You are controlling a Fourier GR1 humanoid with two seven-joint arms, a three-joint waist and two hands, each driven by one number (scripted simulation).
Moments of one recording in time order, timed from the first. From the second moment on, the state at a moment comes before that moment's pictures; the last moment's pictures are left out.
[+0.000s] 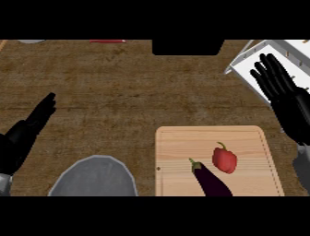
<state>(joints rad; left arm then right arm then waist) -0.04 0.58 -0.21 -1.59 0.22 0.09 0.11 -0.25 -0.44 0.12 -1.61 -0.44 0.03 -0.01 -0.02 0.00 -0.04</state>
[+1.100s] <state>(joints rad) 0.08 0.28 -0.24 -1.43 0.14 0.35 0.03 0.17 -0.60 0.09 -2.06 -0.05 -0.24 0.25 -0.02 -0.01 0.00</state>
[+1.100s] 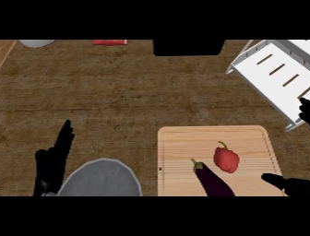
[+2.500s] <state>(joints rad) 0.07 0.24 -0.23 -1.40 0.10 0.32 -0.01 -0.12 -0.66 0.78 -2.19 0.69 0.11 1.13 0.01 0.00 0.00</state>
